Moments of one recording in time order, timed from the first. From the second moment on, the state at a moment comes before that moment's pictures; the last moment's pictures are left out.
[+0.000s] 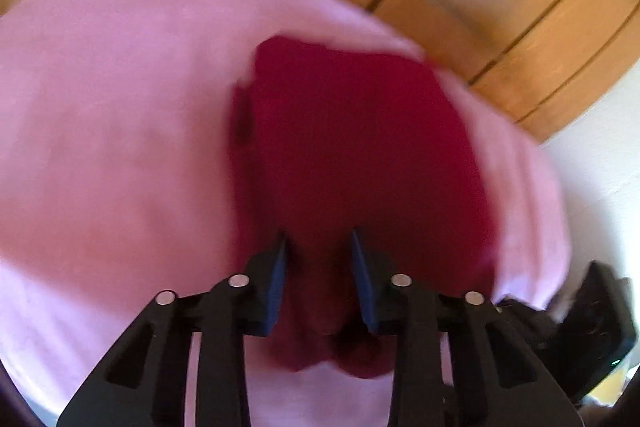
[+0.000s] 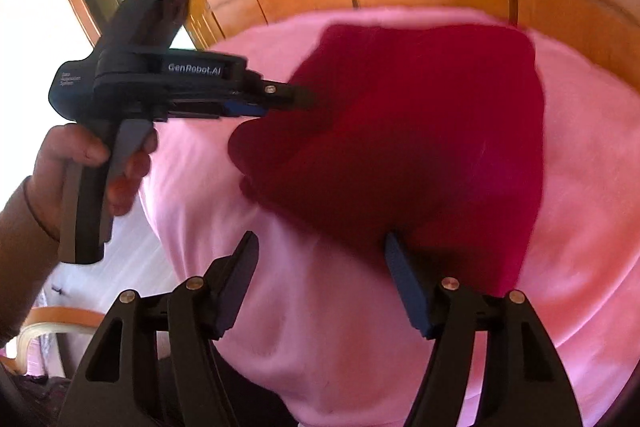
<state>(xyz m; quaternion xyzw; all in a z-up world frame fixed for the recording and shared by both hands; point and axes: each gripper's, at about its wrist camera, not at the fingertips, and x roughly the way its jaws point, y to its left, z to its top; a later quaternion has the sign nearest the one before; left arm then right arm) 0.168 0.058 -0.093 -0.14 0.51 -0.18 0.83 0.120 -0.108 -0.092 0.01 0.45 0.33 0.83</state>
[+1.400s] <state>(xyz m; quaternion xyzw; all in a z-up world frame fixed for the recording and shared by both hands) 0.201 0.072 -0.028 -0.19 0.36 -0.19 0.89 0.153 -0.078 -0.079 -0.09 0.35 0.19 0.91</state>
